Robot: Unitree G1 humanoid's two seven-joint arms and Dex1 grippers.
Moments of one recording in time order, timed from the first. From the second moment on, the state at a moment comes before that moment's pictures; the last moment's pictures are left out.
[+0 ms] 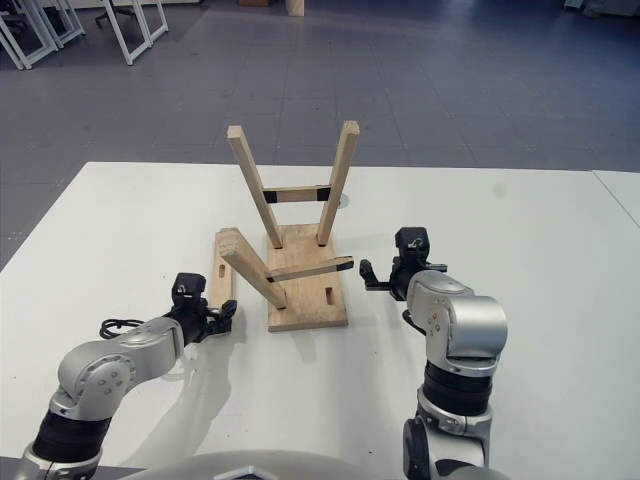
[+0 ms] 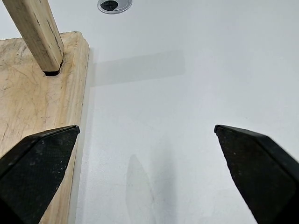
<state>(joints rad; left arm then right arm) -0.01 0.44 -0.15 -0.43 -0.80 1.01 0.39 -0.34 -0.15 -0.17 -0.47 0.14 1.47 0.07</state>
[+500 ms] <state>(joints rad) 0.07 0.38 -0.08 -0.36 -0.58 0.92 0.18 -0.39 -0.15 -0.25 -0.45 0.13 1.43 0.05</state>
